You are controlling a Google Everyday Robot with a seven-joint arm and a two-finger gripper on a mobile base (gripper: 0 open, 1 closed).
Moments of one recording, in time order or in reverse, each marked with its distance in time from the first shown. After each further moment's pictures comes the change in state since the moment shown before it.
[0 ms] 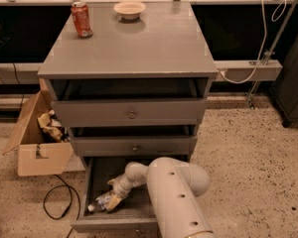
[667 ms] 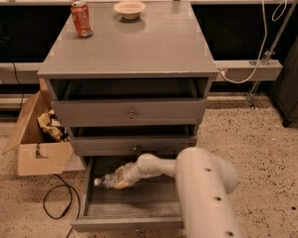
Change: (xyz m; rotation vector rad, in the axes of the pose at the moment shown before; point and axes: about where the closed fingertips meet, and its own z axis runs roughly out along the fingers) arm -0.029 -0.043 -0.093 0.207 -0.062 -0.040
